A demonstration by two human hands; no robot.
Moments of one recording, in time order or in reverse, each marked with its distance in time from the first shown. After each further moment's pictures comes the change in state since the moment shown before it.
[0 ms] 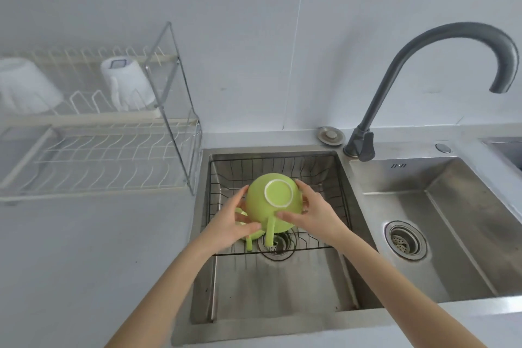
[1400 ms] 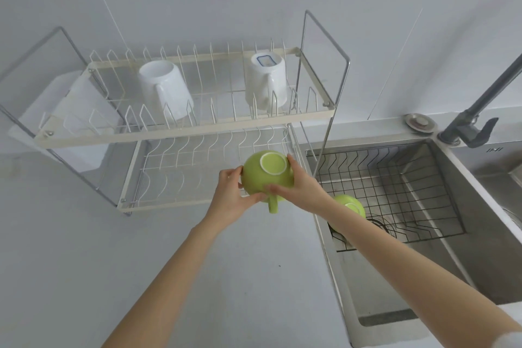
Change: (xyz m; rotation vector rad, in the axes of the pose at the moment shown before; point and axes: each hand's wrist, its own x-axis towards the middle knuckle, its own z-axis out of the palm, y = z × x) left_hand -0.006 -0.097 -0.248 0.236 0.238 0.049; right_hand 0.080 -0.194 0.207 -0.013 0.005 -0.017
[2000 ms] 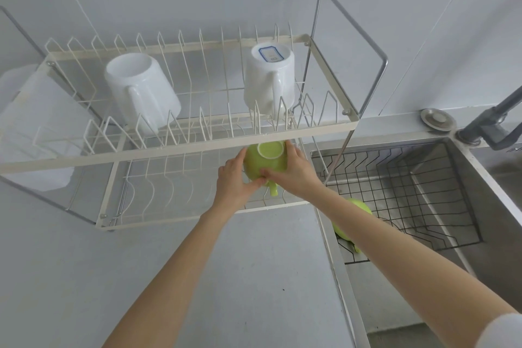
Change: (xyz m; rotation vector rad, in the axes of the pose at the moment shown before) left_hand 0.078 -0.017 0.017 0.086 0.026 -0.039; right_hand 0.081 -0.001 0.005 -0.067 0.068 0.045
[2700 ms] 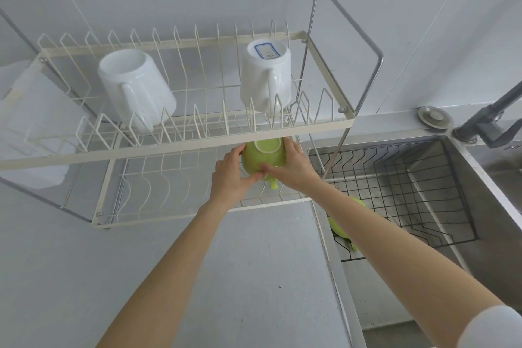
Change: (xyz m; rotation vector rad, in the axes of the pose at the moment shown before) left_hand 0.003 0.005 -0.001 0.045 0.019 0.005; right_hand 0.012 0.012 0.000 0.003 -0.007 -0.011
